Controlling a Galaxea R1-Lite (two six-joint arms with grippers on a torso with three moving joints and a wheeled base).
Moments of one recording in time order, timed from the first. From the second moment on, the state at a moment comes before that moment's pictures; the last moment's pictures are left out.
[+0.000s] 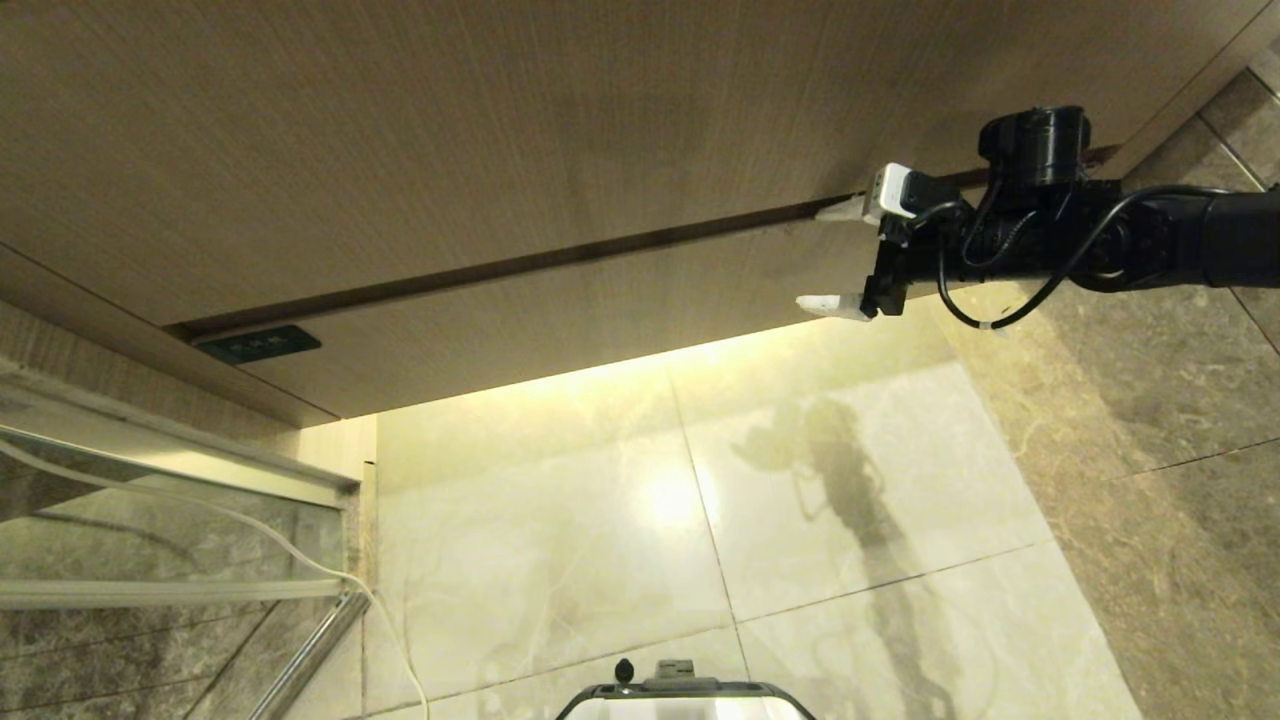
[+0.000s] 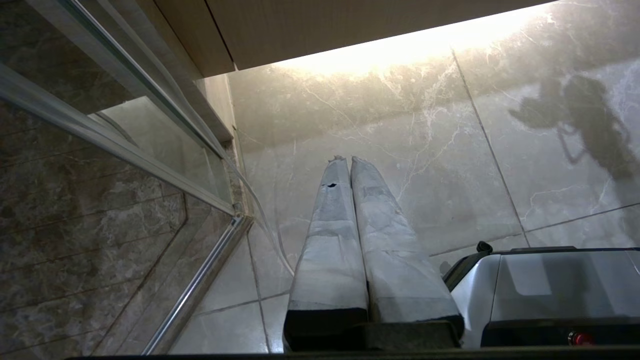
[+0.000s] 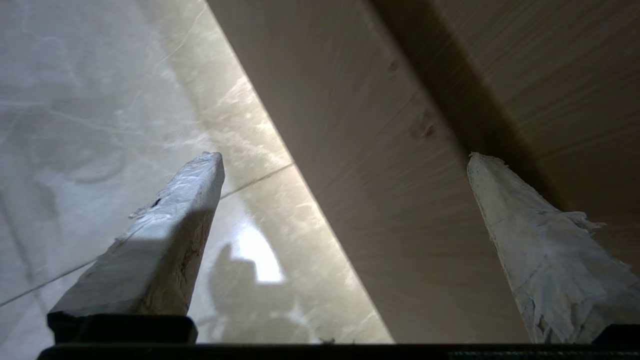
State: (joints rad) left arm 0.00 0.00 0.00 0.00 0.00 0.00; right arm 0.16 2.07 -1.78 -0.02 0.69 -1.04
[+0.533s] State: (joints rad) left arm 0.00 0.00 0.00 0.00 0.00 0.00; right arm 0.16 2.12 -1.81 -0.11 0.67 -1.03
